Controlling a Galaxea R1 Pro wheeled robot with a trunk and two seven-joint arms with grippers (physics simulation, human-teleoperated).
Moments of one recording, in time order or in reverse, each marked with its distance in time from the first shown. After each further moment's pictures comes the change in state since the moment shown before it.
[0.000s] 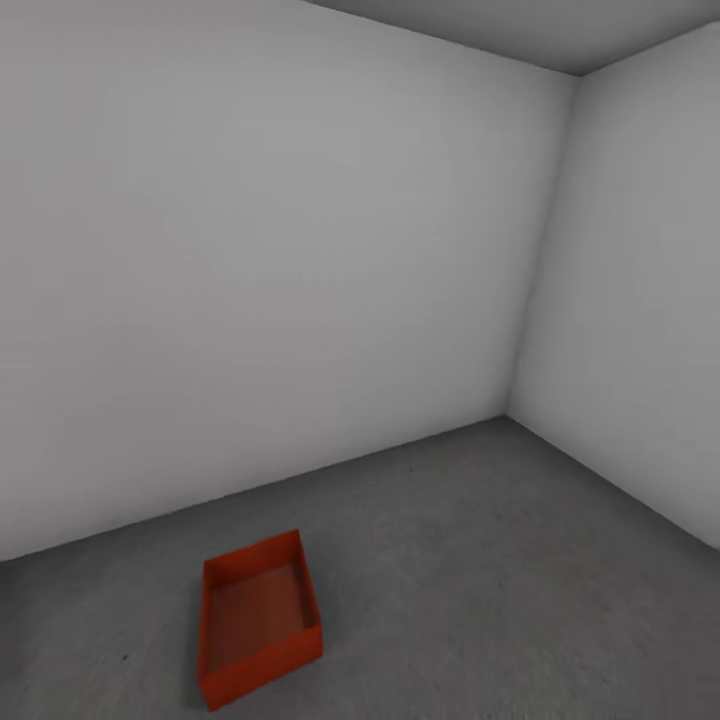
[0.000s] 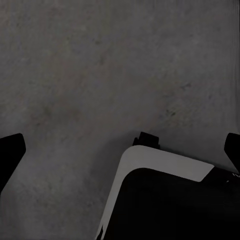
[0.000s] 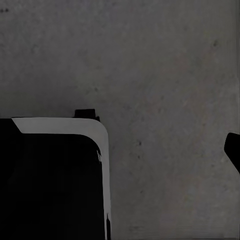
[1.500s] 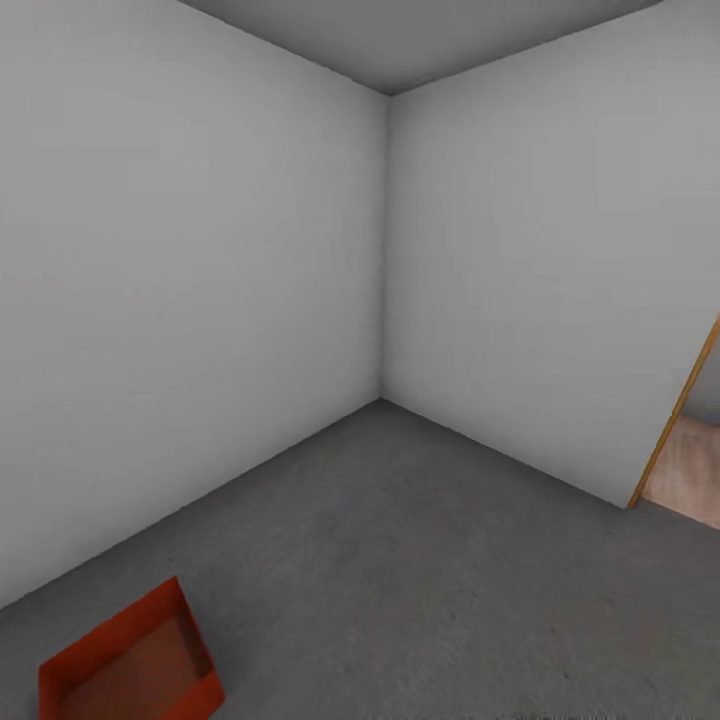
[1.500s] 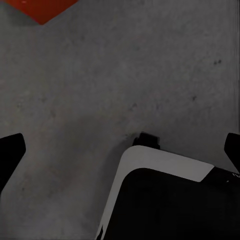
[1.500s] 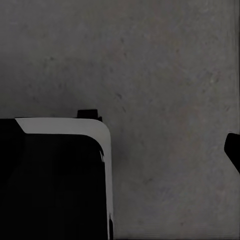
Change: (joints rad) left arm 0.000 0.000 0.000 0.000 0.000 0.000 0.000; right arm 0.000 0.006 0.000 -0.001 0.001 0.000 -0.002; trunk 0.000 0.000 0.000
